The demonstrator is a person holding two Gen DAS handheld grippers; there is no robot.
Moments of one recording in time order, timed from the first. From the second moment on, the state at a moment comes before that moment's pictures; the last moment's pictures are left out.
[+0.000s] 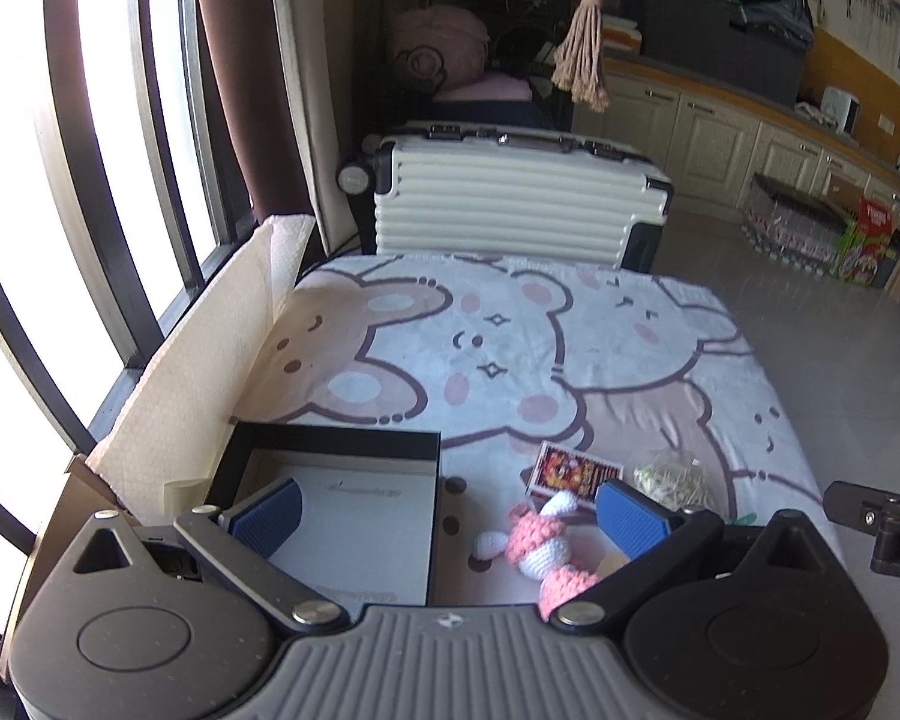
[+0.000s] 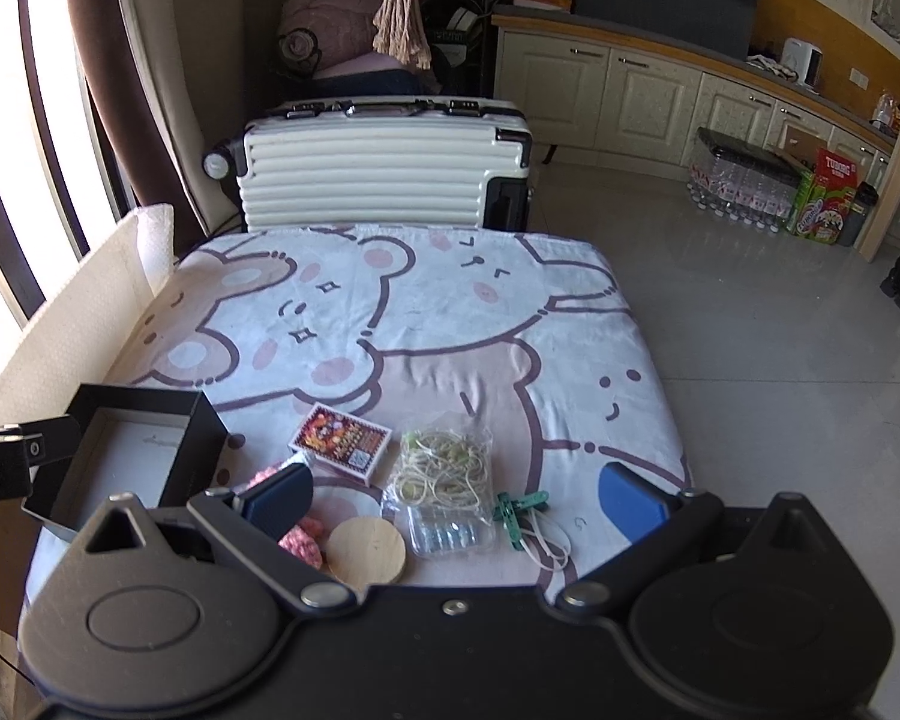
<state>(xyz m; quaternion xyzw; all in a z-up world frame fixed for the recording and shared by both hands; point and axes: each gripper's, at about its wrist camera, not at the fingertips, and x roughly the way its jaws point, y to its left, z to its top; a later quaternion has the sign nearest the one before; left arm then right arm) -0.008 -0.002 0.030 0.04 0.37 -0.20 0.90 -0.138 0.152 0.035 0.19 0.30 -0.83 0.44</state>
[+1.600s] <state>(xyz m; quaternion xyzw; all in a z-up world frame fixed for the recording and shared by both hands) 0.079 -0.084 -0.048 0.08 0.44 -0.19 0.87 -0.293 0.050 -0.057 0.33 0.21 -0.85 0.35</state>
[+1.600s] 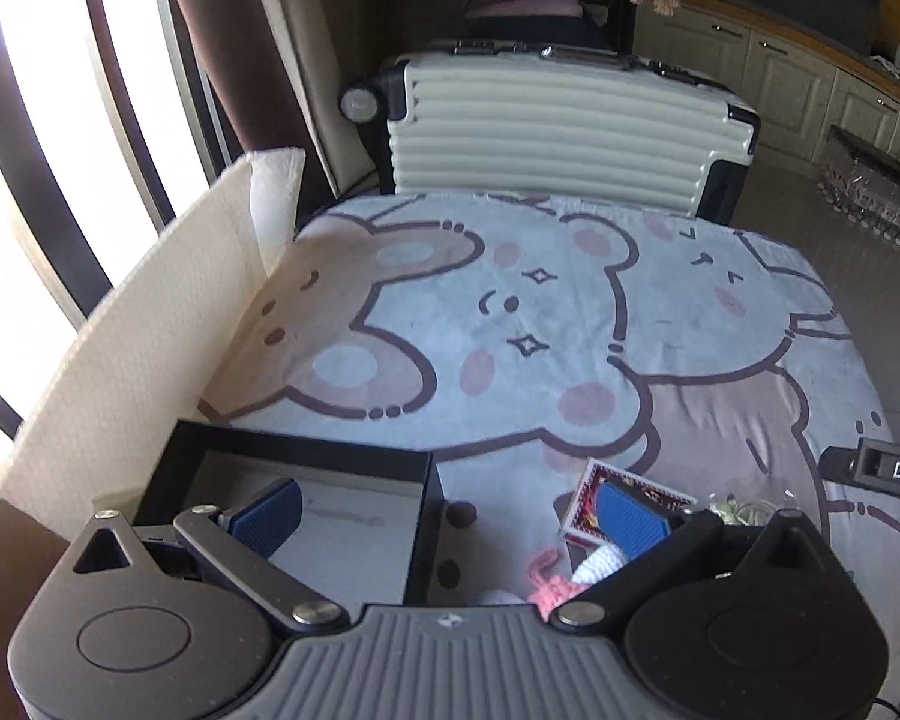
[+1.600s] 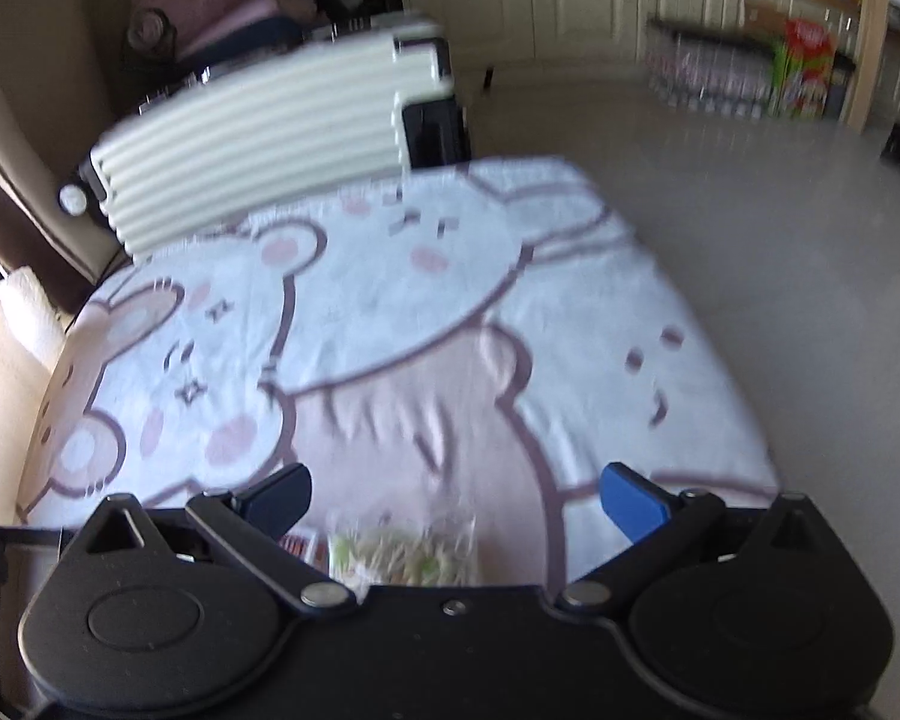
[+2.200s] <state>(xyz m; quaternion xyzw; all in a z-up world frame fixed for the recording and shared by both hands) 0.080 -0.084 -0.107 0.00 0.56 -0.20 0.80 -0.284 0.025 -0.118 0.39 0.27 -0.82 0.32</state>
